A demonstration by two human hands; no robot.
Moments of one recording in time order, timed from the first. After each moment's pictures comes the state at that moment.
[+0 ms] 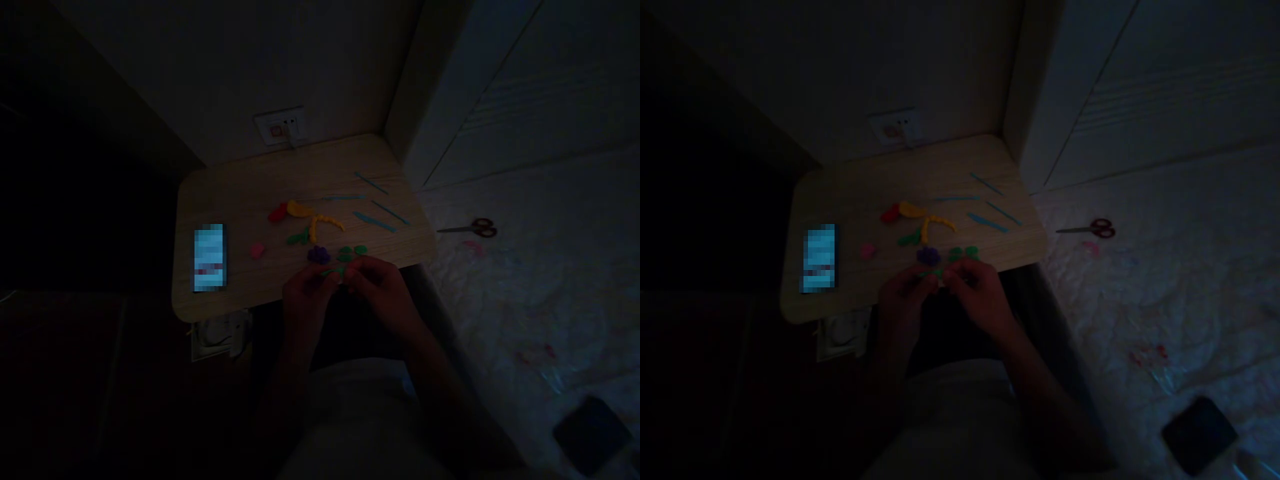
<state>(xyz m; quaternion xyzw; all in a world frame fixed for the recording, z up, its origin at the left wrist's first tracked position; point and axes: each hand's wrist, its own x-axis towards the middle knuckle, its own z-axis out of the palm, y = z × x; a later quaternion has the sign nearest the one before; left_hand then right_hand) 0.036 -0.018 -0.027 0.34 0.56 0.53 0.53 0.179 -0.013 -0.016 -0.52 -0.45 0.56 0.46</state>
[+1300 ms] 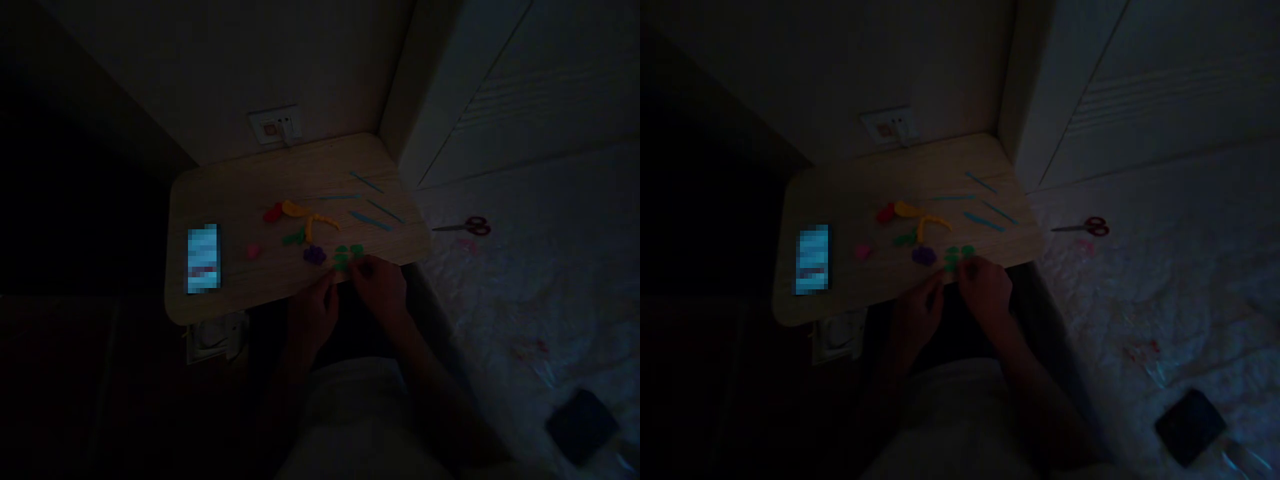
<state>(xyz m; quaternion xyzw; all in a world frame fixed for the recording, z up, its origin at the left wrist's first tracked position) 0.024 -0.033 -0.070 0.72 0.60 0.26 0.25 0.182 -0.007 -0.043 -0.78 -0.56 0.22 0.19</state>
